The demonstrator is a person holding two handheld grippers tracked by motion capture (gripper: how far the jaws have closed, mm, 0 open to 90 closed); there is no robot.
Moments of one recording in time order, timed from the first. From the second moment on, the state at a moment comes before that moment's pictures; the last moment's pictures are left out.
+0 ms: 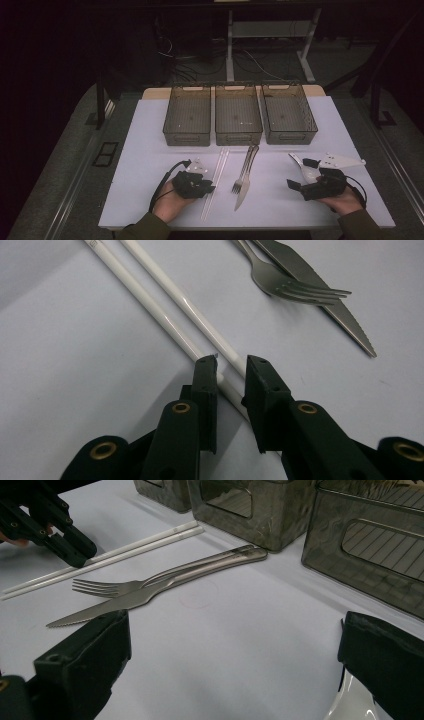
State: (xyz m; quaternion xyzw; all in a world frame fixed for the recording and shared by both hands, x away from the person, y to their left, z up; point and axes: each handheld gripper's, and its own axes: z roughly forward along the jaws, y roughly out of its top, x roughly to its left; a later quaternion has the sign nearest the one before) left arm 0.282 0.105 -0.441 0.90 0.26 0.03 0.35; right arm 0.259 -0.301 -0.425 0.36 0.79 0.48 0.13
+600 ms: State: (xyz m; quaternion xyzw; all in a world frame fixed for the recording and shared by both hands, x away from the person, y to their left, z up) left arm 0.263 0.116 -0.434 0.89 0.29 0.03 0.35; right arm 0.259 -0.302 -0.424 0.36 0.79 0.48 0.13
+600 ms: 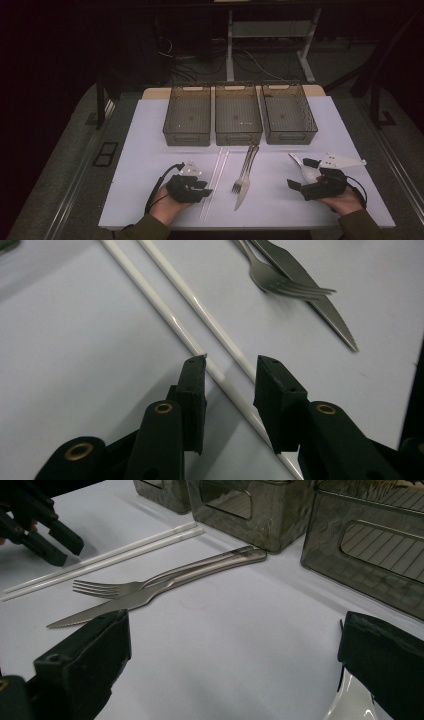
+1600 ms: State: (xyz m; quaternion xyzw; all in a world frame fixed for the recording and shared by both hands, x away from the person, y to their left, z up) left arm 0.255 0.122 -0.435 0.90 0.30 0.06 0.31; right arm 0.259 -0.302 -0.424 0.37 0.79 0.48 0.13
